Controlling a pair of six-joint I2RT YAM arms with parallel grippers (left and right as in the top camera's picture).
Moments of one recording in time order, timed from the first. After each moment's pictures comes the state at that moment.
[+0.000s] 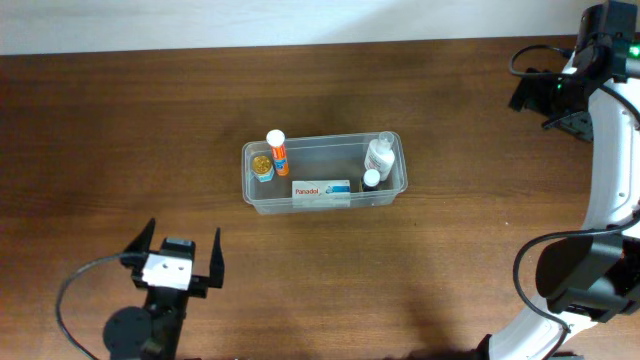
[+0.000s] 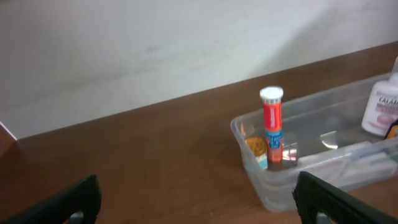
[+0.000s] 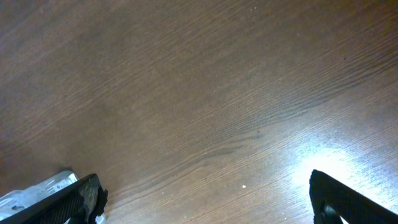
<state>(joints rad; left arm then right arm) 0.07 0.12 0.27 -0.28 0.18 0.22 -0.27 1.92 2.03 -1.33 0.03 0.26</state>
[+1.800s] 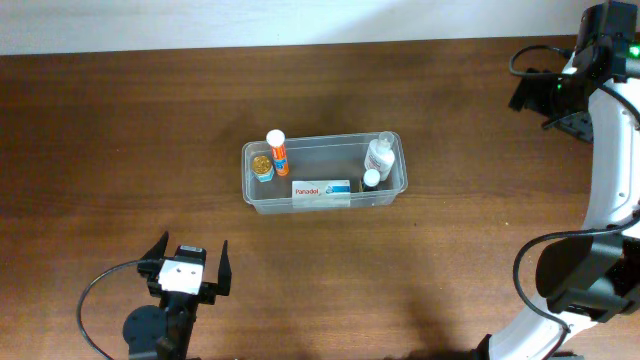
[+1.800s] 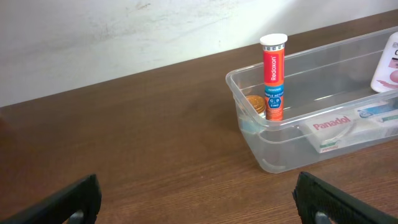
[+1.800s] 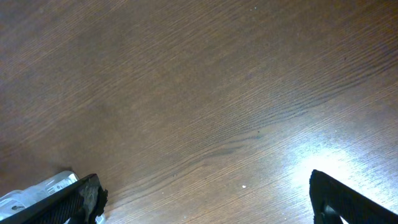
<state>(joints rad) 0.08 0.02 0.10 -0.29 0.18 0.22 -0.27 1.92 2.03 -1.33 0.03 0.26</state>
